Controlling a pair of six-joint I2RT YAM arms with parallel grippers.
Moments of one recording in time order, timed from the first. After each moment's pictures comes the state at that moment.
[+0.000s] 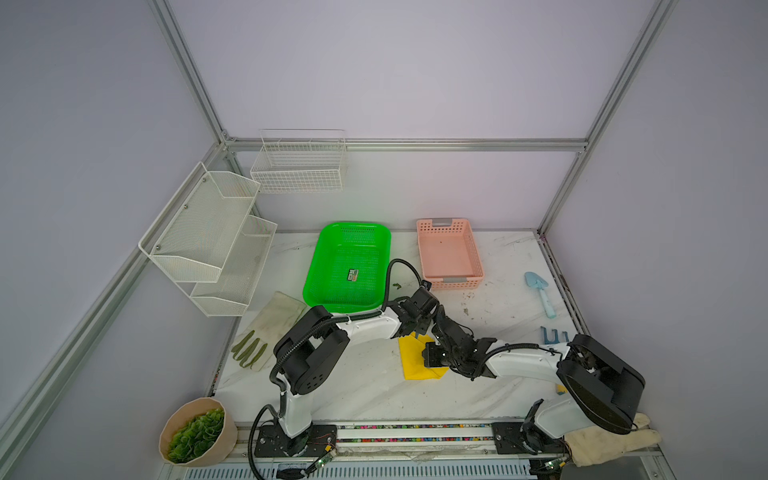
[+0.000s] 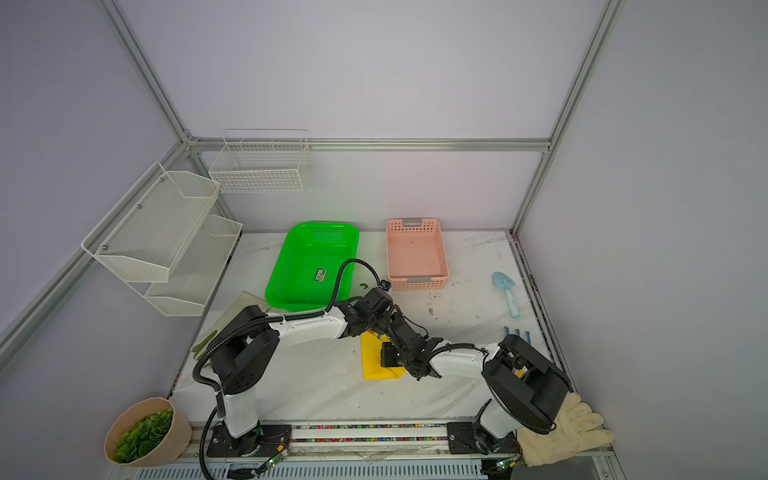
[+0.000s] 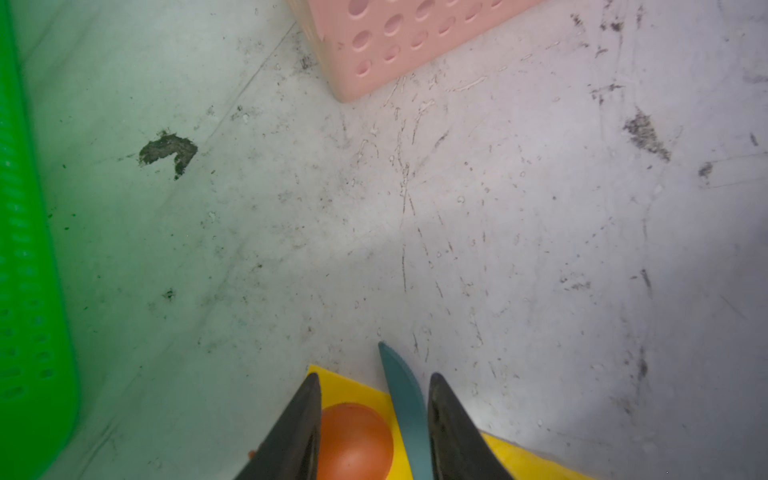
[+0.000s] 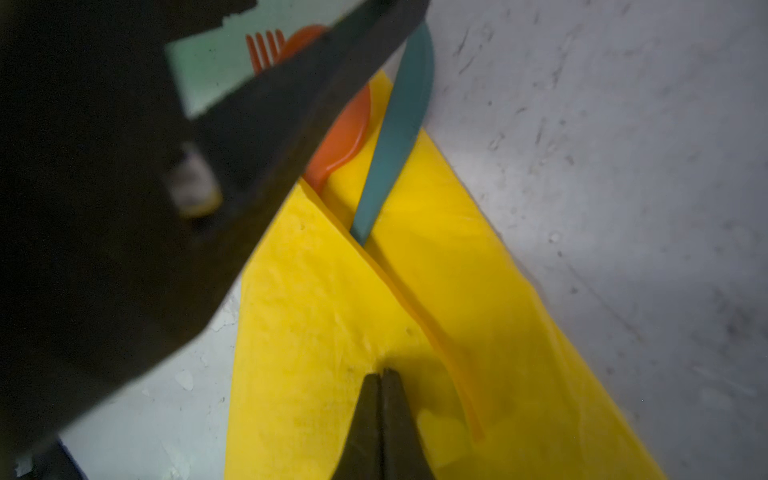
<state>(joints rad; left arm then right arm) -0.87 1.92 1.25 -0.32 -0.31 -0.33 0.87 1.50 0.58 0.00 -0.05 0.77</state>
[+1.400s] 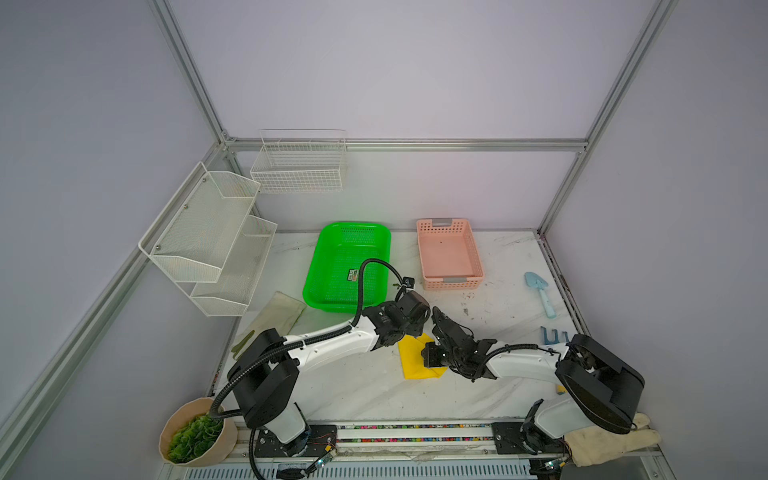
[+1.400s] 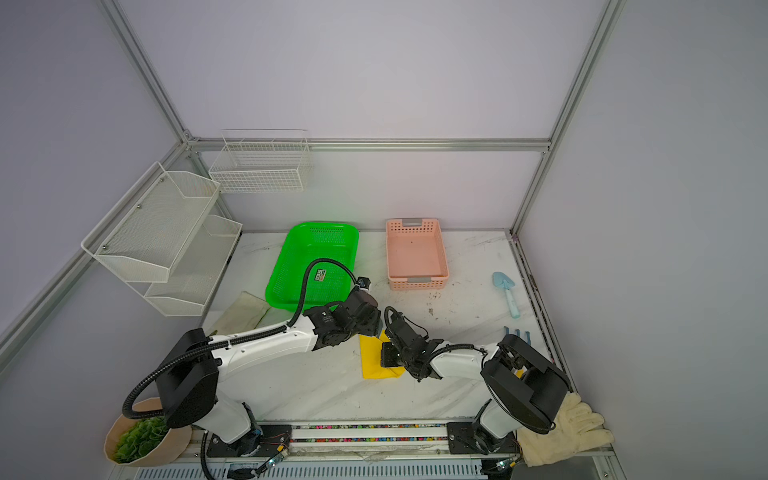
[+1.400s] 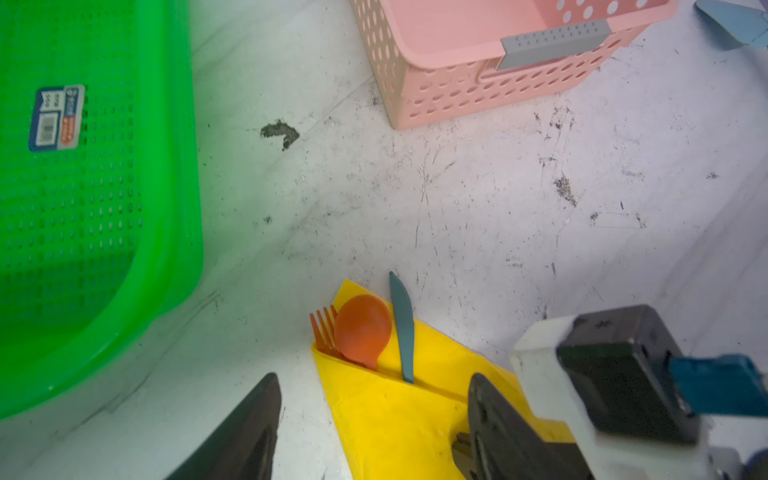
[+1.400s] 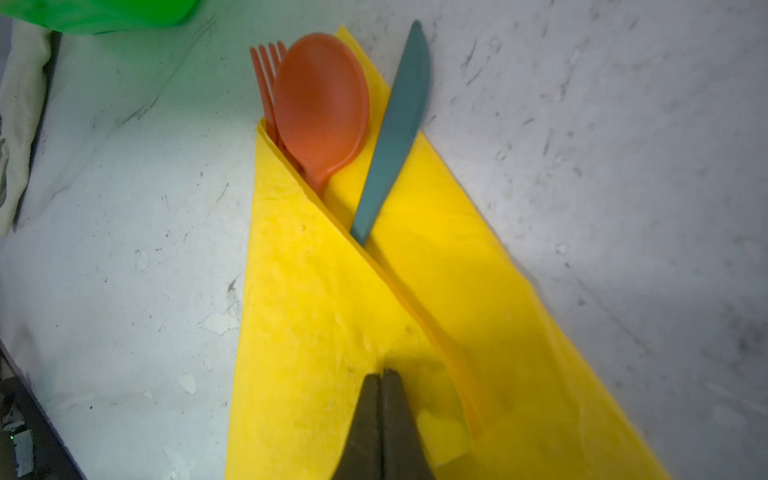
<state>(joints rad) -0.93 1.60 1.10 -0.42 -0.38 -0.59 0.87 1.51 0.57 0.05 -0.06 0.76</state>
